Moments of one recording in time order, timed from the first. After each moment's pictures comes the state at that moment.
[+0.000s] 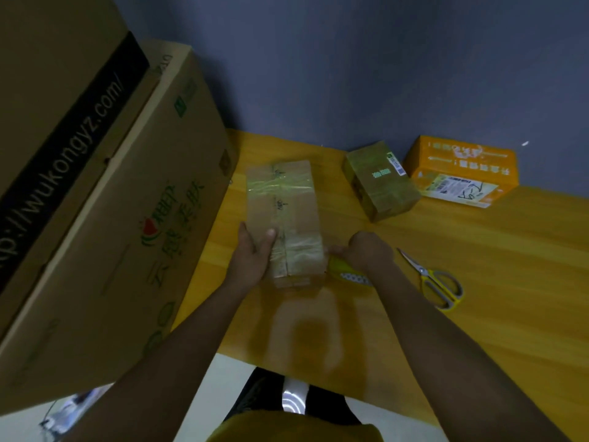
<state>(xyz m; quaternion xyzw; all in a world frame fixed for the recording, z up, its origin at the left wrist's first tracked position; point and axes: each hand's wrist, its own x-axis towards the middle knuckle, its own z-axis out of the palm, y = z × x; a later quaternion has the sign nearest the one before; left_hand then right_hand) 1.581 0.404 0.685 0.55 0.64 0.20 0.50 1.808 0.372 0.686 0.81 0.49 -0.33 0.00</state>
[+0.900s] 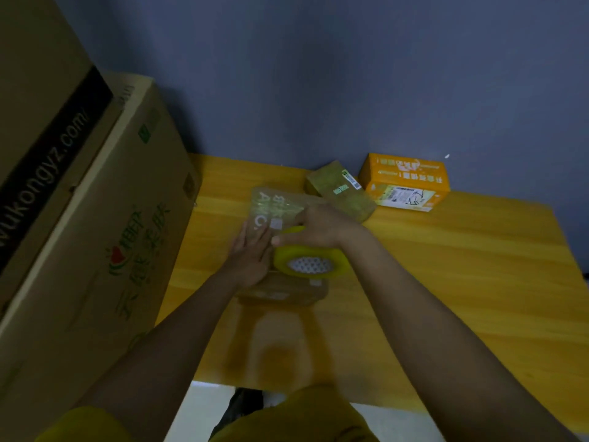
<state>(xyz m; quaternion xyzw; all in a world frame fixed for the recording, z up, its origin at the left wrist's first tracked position) 1.609 0.432 0.693 0.84 0.43 -0.05 0.33 1.786 0.395 0.799 0.72 0.62 -0.33 -0.01</state>
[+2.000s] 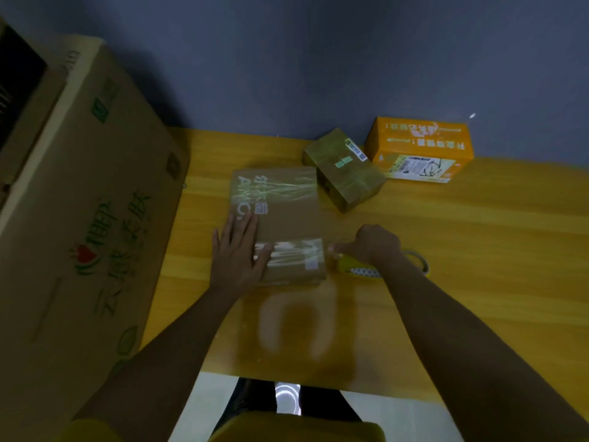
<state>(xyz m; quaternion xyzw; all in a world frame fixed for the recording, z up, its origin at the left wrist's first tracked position) 1.612 0.414 0.637 0.84 0.50 0.07 0.18 1.878 0.352 0.680 0.84 0.42 -0.33 0.08</state>
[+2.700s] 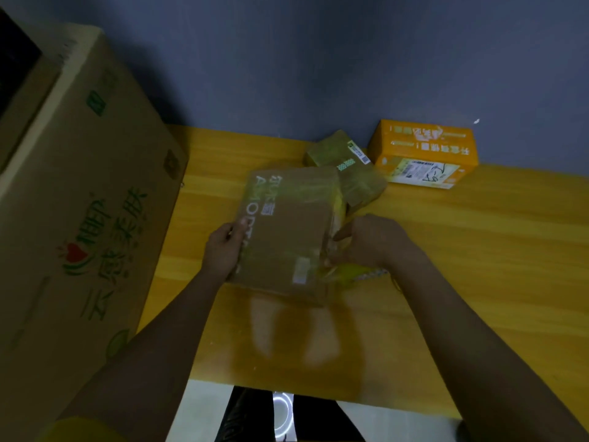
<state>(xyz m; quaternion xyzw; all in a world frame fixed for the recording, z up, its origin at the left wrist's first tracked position) 1.615 0.444 0.637 0.56 0.62 0.21 0.51 1.856 0.357 0.753 0.73 0.60 -0.29 0.13</state>
